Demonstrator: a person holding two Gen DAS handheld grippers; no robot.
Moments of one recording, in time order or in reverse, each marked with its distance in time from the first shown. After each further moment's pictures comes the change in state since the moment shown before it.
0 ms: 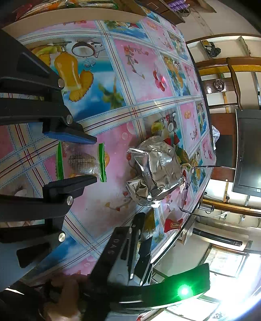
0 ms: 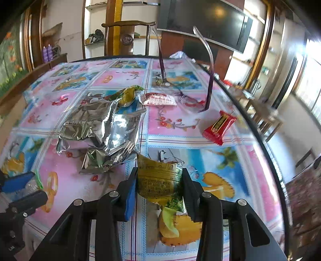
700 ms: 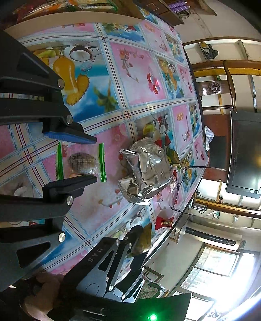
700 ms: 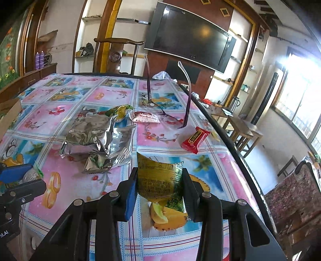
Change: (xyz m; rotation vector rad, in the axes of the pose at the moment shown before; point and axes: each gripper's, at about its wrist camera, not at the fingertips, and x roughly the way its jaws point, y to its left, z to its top) left arm -0.010 0.001 0.003 -0.016 -0.050 -0.008; right arm -0.039 0.010 -0.012 0.006 -0.137 -0.138
